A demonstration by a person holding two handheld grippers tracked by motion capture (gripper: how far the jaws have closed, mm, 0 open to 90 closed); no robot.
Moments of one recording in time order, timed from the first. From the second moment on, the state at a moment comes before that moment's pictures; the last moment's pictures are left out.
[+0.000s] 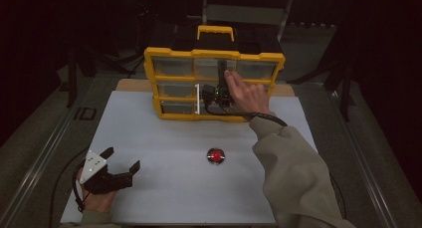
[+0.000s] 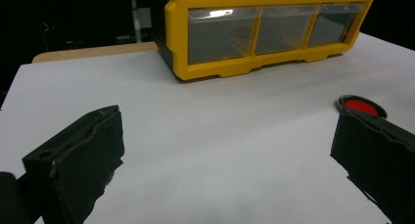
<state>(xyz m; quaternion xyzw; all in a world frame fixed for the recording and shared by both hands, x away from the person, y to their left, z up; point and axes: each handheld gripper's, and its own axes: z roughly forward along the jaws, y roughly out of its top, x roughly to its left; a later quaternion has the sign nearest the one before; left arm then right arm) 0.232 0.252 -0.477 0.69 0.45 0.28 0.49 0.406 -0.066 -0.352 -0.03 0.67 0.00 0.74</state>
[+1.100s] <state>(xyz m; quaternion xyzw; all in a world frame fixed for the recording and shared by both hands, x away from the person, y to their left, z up) 0.232 0.252 -0.476 0.69 0.45 0.28 0.49 0.389 -0.066 -0.348 -0.03 0.68 0.00 0.73</state>
